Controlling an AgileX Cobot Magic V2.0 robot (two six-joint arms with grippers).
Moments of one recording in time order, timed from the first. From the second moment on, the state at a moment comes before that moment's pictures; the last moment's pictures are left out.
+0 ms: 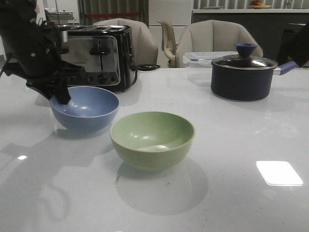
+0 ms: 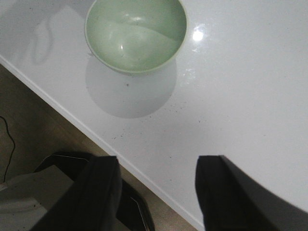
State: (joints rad) left arm -0.23 2.00 -1.52 -0.10 0.68 0.07; right arm 0.48 0.97 -0.86 0.16 0.85 -0.16
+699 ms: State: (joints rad) left arm -0.43 1.65 -1.45 -0.28 0.81 0.36; right arm 0.48 0.97 -0.86 0.16 0.85 -0.16
